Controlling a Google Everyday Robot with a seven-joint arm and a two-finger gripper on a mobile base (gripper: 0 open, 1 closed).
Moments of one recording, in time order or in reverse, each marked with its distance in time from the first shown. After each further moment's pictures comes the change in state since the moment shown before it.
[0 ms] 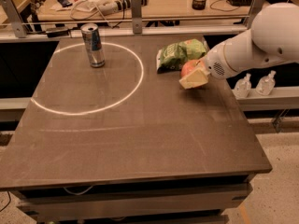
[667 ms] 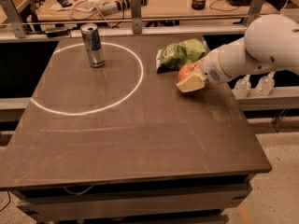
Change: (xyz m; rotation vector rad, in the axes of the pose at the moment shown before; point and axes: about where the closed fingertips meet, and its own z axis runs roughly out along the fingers) arm 0.009 0.004 0.021 -0.002 -0.007 -0.061
